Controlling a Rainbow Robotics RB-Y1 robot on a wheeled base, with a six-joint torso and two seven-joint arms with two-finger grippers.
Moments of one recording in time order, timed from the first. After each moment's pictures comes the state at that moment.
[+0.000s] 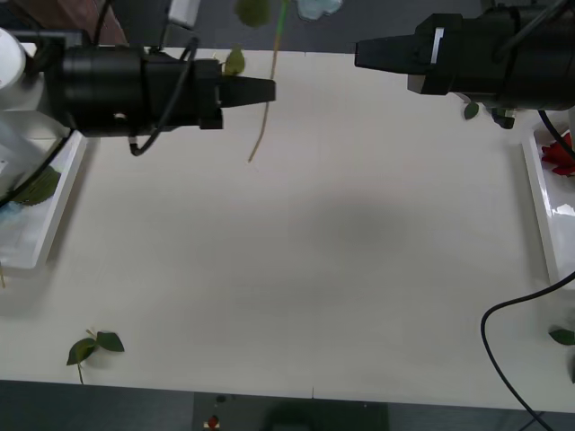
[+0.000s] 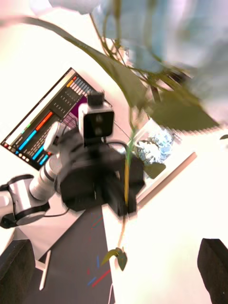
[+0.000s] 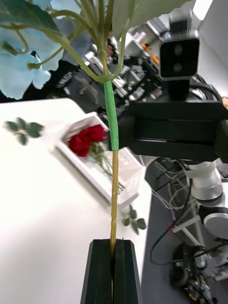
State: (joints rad) right arm -0.64 -0.47 -0.14 -1.63 -1.81 1.38 1.92; left arm -0.65 0.75 -0.28 -1.61 2.08 0.98 -2.14
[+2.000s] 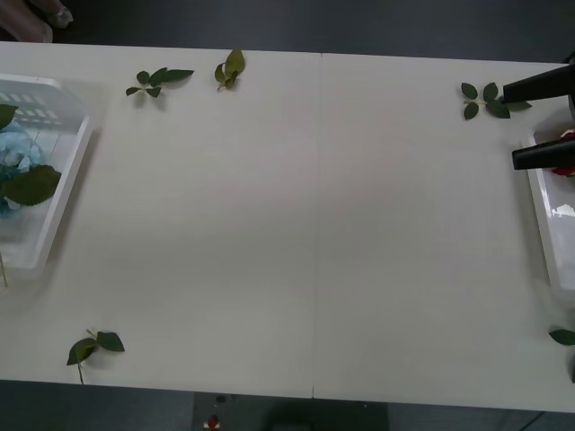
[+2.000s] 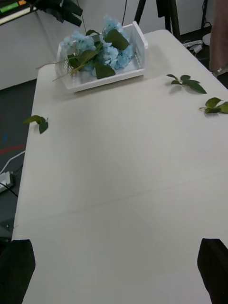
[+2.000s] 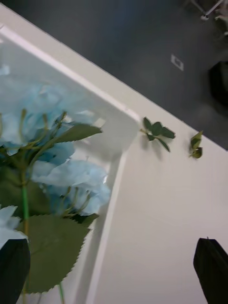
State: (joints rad) right arm -0.54 -0.72 -0.43 -1.63 -1.68 1.84 2.55; left arm -0.06 1.15 0.27 -1.13 2.12 0.91 -2.14
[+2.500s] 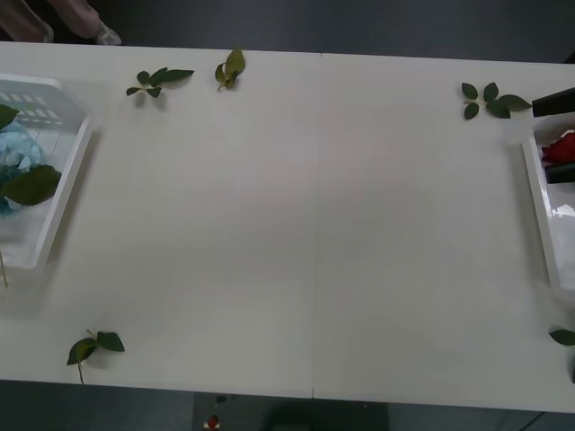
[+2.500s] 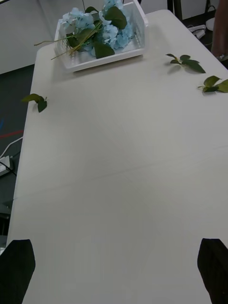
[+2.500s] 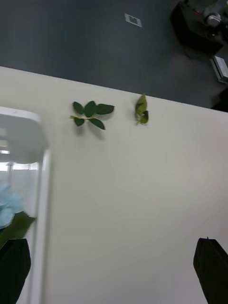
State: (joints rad) right arm -0.54 -0.77 -0.47 -1.48 -1.65 1.92 2.68; left arm 0.05 1.13 0.42 -1.70 1.80 0.95 -1.89
